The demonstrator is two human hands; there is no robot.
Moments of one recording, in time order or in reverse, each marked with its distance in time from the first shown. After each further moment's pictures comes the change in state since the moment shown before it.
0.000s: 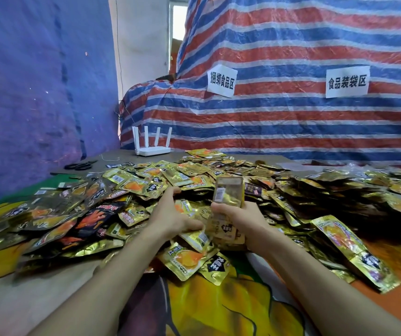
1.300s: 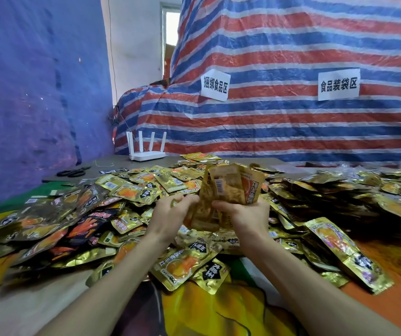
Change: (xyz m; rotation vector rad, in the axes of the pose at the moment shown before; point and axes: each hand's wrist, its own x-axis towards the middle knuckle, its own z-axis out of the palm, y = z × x) left_hand -0.012 0.015 0.008 -0.370 -0.010 0.173; right_hand 0.000 -0.001 0.003 0.245 0.242 -0.371
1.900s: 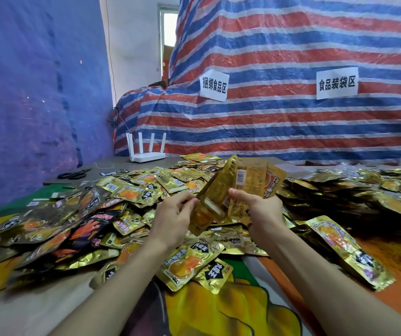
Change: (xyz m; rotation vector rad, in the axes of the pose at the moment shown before) left_hand 0.002 -0.012 -0.002 0.291 0.019 0.320; right_hand 0.016 -0.012 -0.014 0.145 0.133 0.208
